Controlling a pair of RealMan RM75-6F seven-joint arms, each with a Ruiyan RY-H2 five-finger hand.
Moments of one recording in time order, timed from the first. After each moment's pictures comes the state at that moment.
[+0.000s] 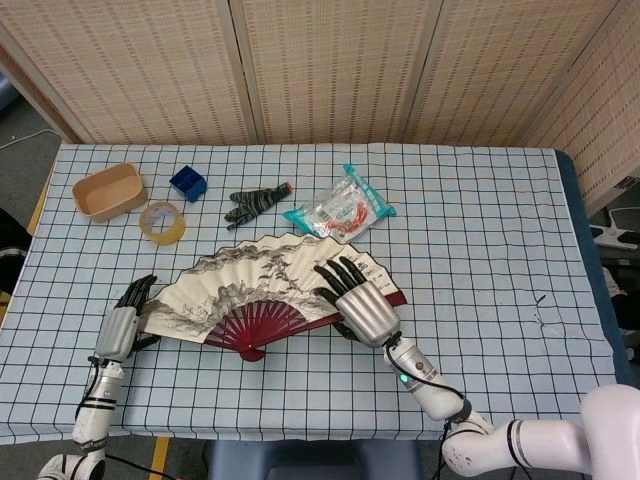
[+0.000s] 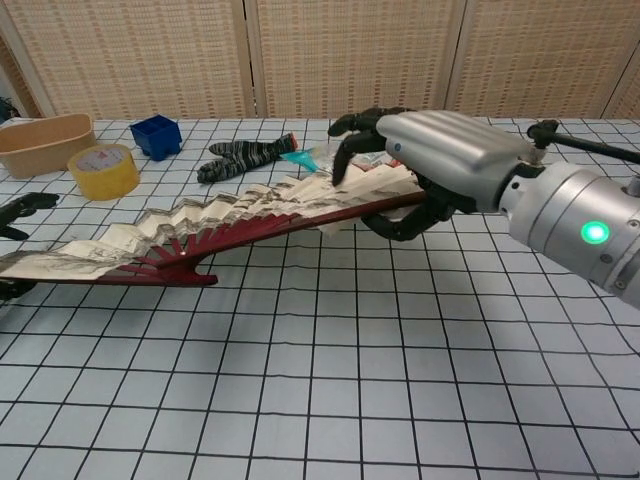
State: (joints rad) left arm -0.34 -1.80 -0.08 -0.71 1.45 1.29 -0.50; right arm 0.74 -1.61 0.07 -1.61 -1.31 1.19 -0.43
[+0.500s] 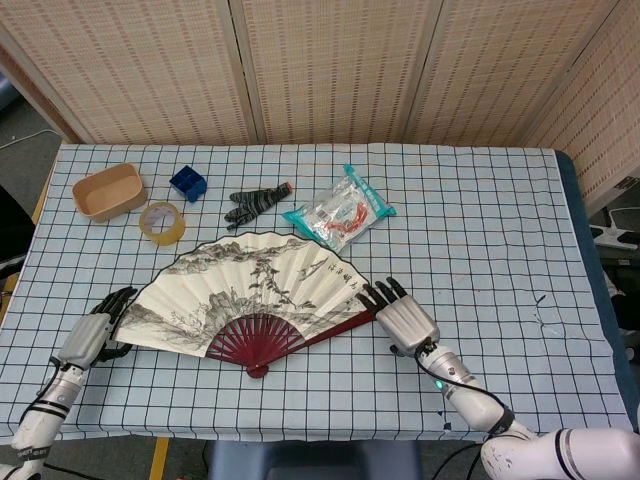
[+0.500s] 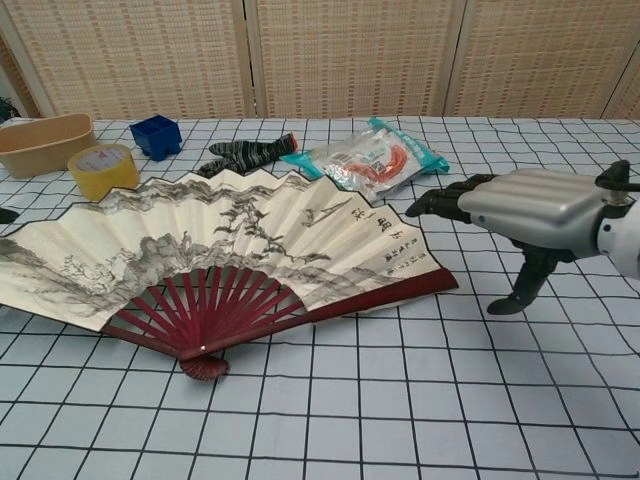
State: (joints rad) left arm -0.34 -1.42 0.01 -1.07 1.48 1.13 -0.50; right arm 0.71 -1.38 -0.02 -1.81 -1.06 1.05 -0.69
